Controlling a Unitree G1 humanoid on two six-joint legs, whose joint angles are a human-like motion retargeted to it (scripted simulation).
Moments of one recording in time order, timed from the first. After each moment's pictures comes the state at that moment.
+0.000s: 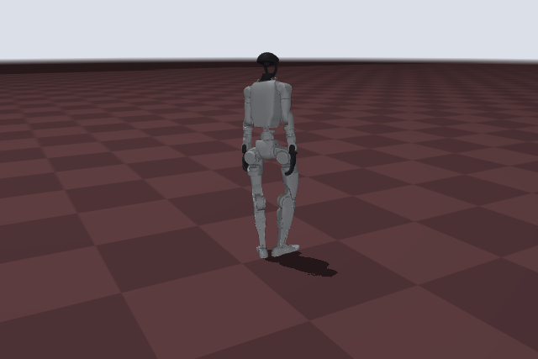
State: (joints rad) left arm -0.08 0.16 0.17 1.56 0.08 0.10 -0.18; right arm 0.03 -0.11 0.04 1.35 -0.47 0.14 0.20; waist -0.23 0.01 0.07; left_leg -0.07 0.10 0.60 0.10 -0.11 0.05; right_leg -0.16 -0.03 -0.60 0.22 -0.24 -0.11
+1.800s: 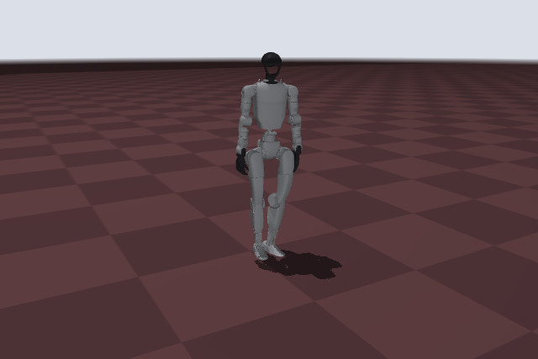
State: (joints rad) left arm -0.07 0.09 0.19 1.53 0.09 0.12 -0.23; right arm 0.00 -0.11 0.03 1.43 -0.45 0.18 0.23; waist -0.17 0.02 0.00; left_leg -0.03 -0.07 0.34 0.02 0.05 0.17; right_leg -0.07 0.05 -0.21 0.11 -0.10 -0.03
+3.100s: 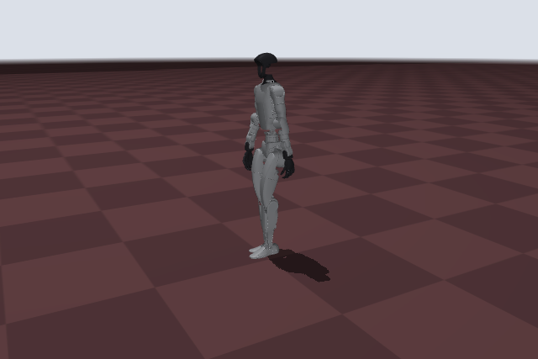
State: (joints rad) left arm 0.05 0.10 0.42 1.59 0.02 0.10 -0.14; right arm -0.13 -0.11 0.04 1.29 -0.38 0.18 0.20; waist -0.05 -0.01 0.04; left_leg -0.17 -0.16 0.08 0.16 0.06 0.12; right_leg -0.04 0.04 -0.35 0.01 -0.03 -0.08
